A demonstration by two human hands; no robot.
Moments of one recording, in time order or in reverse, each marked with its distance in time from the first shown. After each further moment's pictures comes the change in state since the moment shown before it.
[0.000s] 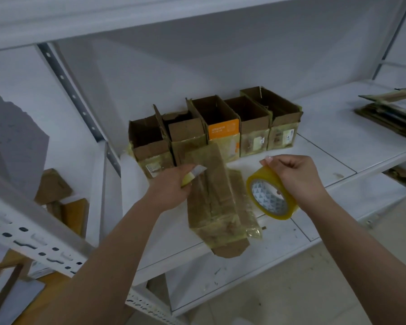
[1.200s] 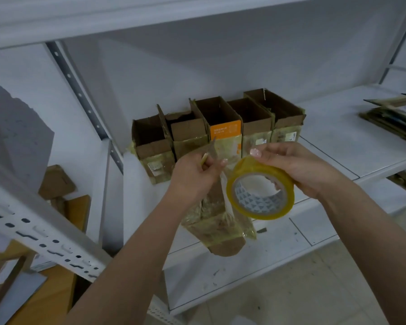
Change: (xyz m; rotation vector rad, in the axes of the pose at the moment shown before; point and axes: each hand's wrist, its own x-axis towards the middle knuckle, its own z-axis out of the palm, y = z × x) left_hand -0.004 0.091 -0.012 -0.476 0.284 -0.233; right_hand -0.003 -0.056 -0.018 0.052 -0.562 0.027
